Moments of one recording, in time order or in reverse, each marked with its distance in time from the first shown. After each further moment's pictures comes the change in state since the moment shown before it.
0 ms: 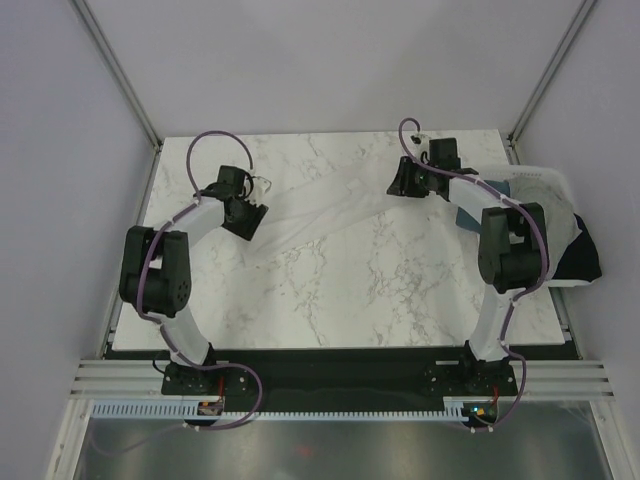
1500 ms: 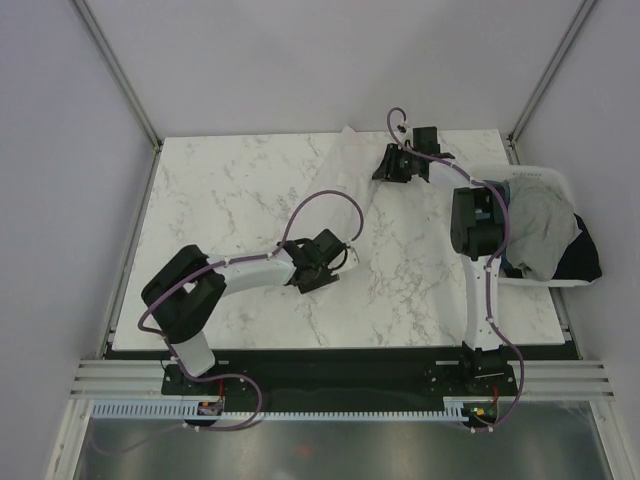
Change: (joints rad) left arm -0.685 -0.037 -0.179 0.034 -0.294 0.040; right arm 0.009 0.488 0.528 -0.049 -0.067 0.071
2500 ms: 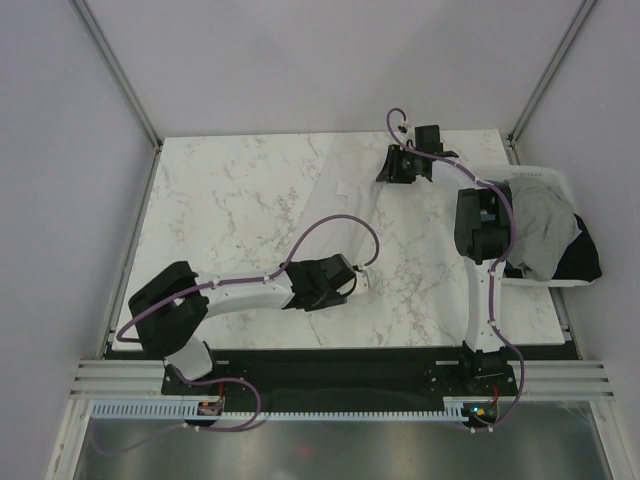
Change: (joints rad) left arm -0.213 -0.095 -0.055 -0.003 -0.114 0.012; right arm 0.002 -0.087 -0.071 -0.053 0.042 -0.073
